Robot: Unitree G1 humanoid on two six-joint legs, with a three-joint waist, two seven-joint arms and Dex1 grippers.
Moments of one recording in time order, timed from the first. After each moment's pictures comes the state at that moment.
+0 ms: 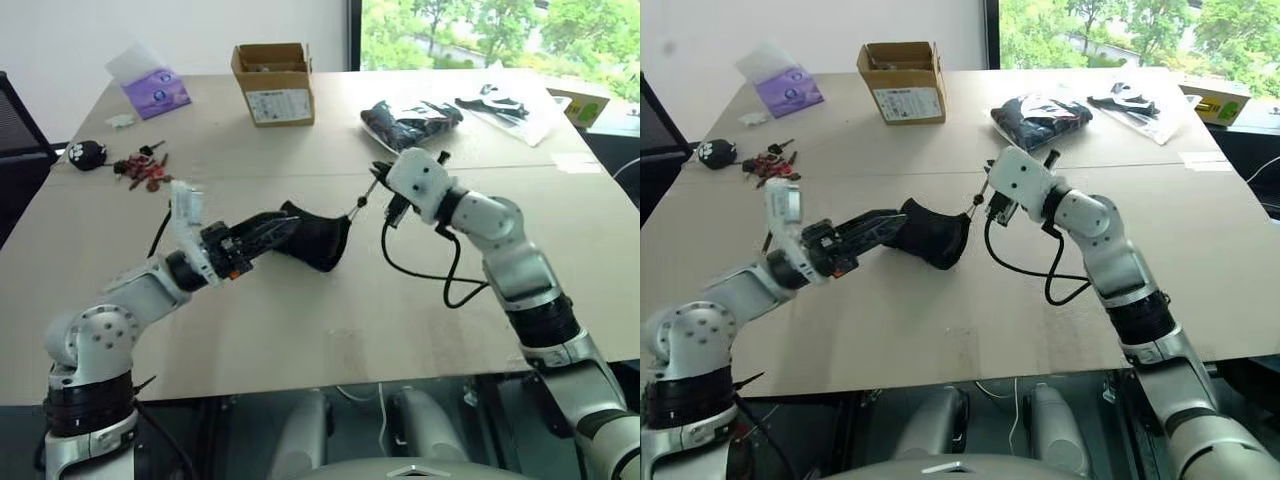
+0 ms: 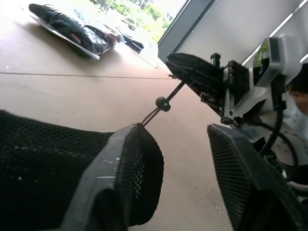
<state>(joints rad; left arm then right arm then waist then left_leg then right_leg) -0.29 0.62 0.30 -0.30 -1.05 0.88 -0.65 -0.70 -0.38 0.25 -0.14 -0.14 0.27 0.61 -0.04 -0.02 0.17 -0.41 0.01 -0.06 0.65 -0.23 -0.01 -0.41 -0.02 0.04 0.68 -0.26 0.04</state>
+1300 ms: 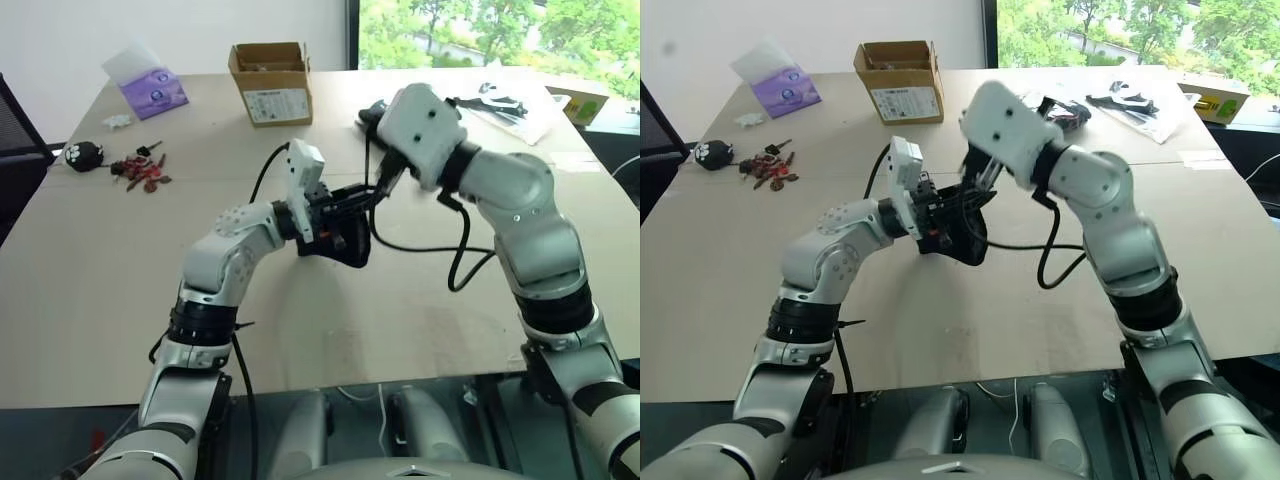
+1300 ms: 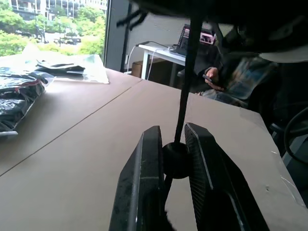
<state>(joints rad) -0.60 0.39 -0.06 -0.01 -0.54 0.54 -0.89 -0.93 -0.31 0.14 -0.29 -0.07 0.61 0.55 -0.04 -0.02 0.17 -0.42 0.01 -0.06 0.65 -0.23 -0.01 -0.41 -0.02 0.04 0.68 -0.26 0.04</state>
